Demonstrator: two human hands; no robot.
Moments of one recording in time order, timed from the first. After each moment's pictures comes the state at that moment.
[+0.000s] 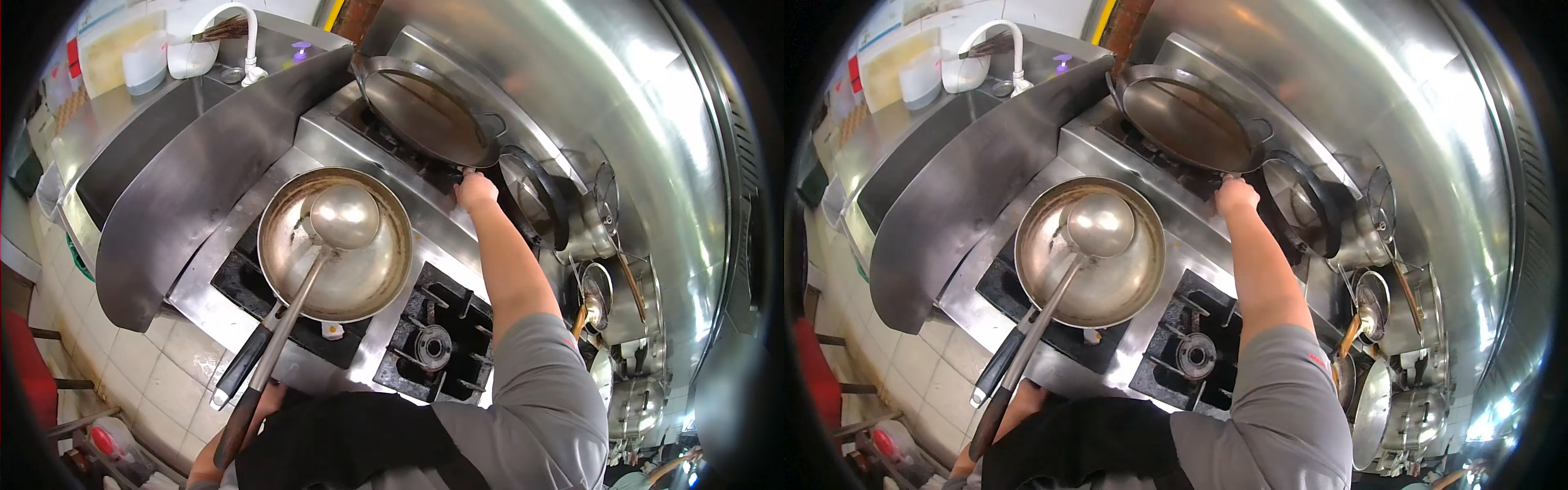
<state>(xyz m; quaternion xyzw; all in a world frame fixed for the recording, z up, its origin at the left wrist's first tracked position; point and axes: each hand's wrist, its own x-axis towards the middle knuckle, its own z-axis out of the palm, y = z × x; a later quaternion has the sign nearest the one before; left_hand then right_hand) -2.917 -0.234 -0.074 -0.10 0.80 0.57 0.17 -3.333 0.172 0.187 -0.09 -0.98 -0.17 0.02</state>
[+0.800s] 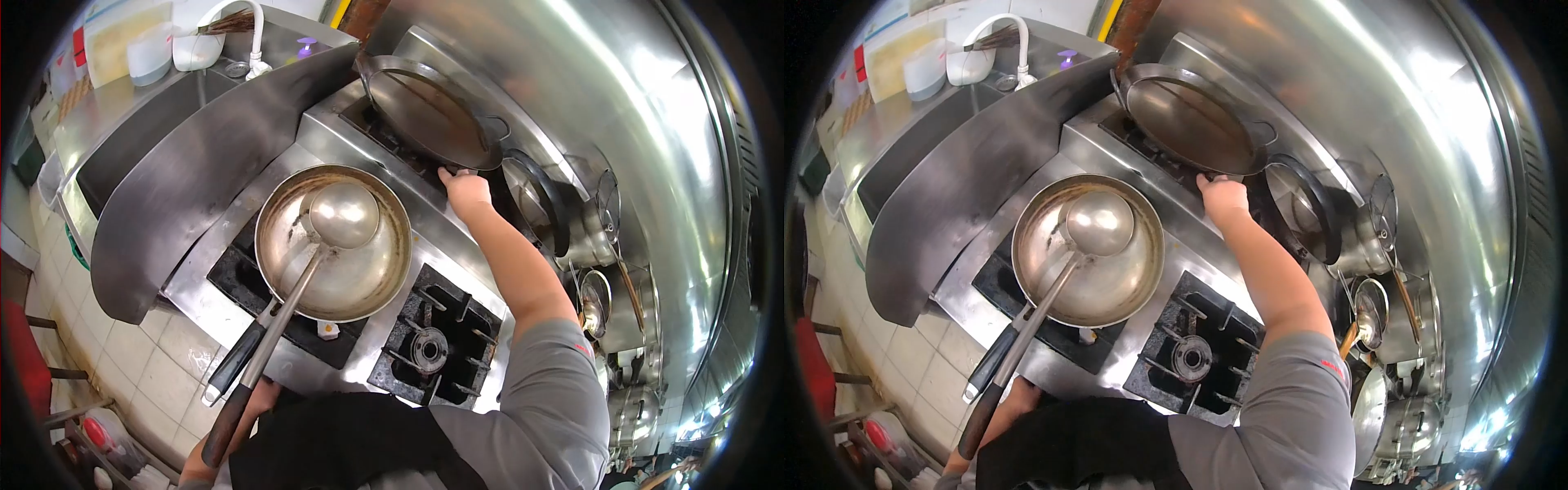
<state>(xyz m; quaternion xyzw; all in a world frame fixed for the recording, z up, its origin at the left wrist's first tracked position) -2.919 -0.234 -0.070 -0.09 0.79 0.58 0.18 -3.311 0.145 0.198 0.14 -0.94 -0.30 0.03</state>
